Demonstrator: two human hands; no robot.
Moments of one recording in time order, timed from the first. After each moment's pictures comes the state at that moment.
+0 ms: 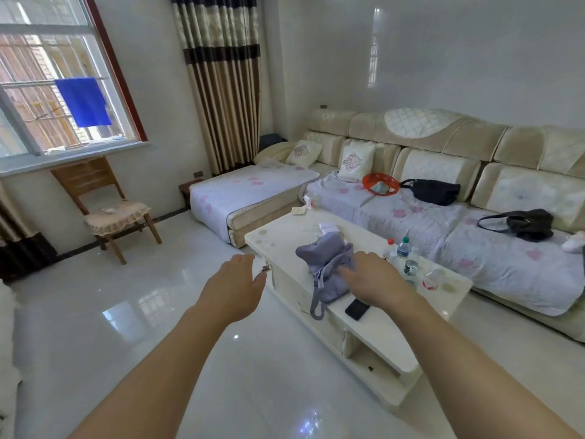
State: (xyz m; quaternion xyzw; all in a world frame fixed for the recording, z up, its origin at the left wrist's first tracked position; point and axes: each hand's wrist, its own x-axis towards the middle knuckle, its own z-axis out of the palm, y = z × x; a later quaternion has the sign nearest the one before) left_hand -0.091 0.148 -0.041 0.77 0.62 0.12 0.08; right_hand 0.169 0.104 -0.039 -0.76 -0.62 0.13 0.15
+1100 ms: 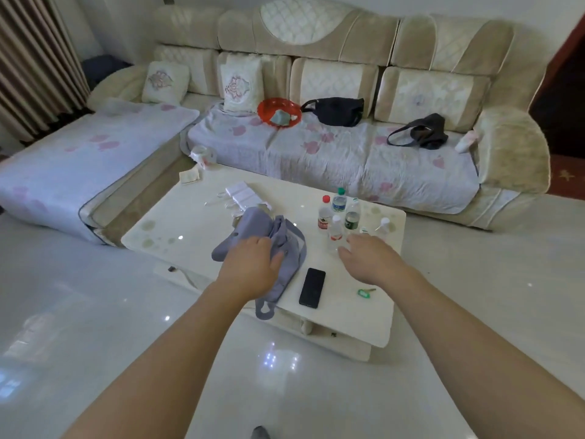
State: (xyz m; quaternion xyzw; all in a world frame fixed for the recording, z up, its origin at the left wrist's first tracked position) left_hand 0.141 0.499 -0.159 0.91 0.38 -0.03 0.13; right_hand 0.344 0.368 -0.184 -0.88 -0.43 0.16 0.05
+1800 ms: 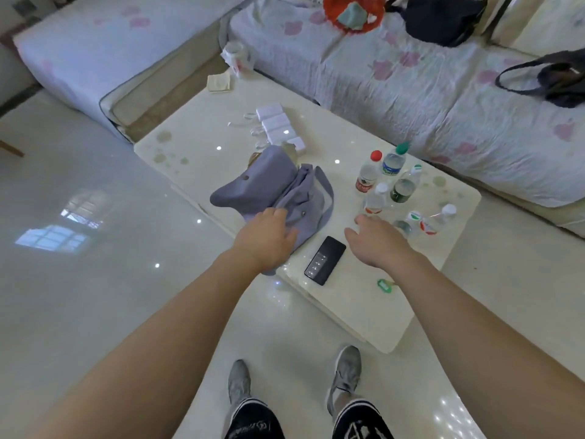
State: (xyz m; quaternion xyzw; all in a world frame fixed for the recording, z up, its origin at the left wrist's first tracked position) left_hand 0.239 0.573 -0.302 0.83 0.49 -0.07 0.26; right_hand 0.447 0.488 -0.340 -0.83 -0.49 0.29 0.01
